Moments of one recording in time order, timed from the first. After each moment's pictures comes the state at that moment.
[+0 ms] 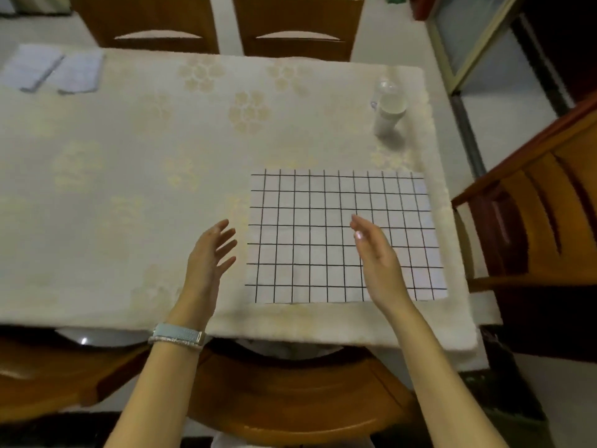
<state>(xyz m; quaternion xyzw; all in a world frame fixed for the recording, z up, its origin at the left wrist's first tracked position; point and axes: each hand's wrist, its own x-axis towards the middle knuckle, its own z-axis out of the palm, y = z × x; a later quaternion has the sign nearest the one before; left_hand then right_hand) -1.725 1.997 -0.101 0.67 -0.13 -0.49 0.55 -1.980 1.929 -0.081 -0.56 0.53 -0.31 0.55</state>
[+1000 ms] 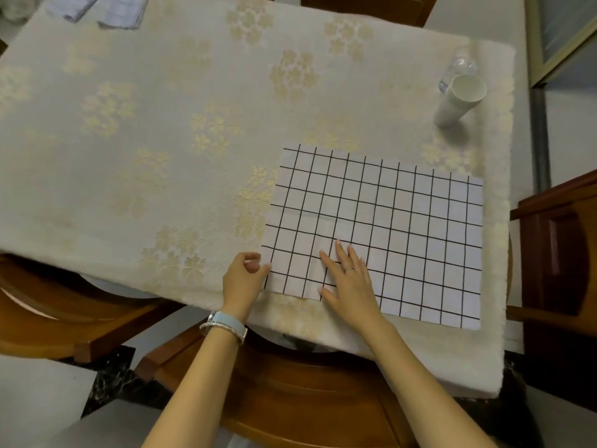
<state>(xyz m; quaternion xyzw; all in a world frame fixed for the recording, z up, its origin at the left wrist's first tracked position) -1.765 2.016 -0.191 0.85 -0.15 -0.39 0.32 -1.961 1.927 -0.221 -0.85 0.43 0.07 0.29</state>
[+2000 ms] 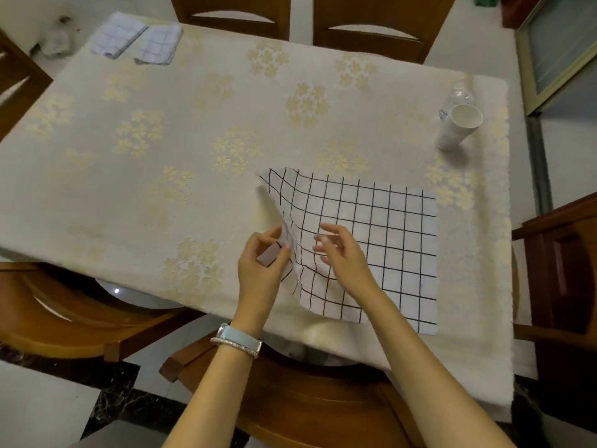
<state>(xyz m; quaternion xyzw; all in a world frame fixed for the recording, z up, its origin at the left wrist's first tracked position) -1.775 2.010 -0.109 0.72 -0.22 -0.31 0.58 -1.895 1.905 -0.141 -0.60 0.47 -0.17 0.62</state>
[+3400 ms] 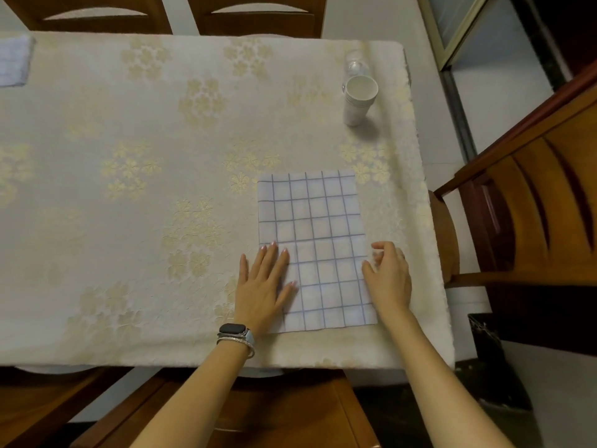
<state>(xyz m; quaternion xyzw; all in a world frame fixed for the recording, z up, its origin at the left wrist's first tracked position) -1.843 1.950 -0.256 0.71 -0.68 -0.15 0.06 -2.076 1.861 -0.201 -0.61 0.72 -0.17 0.28</state>
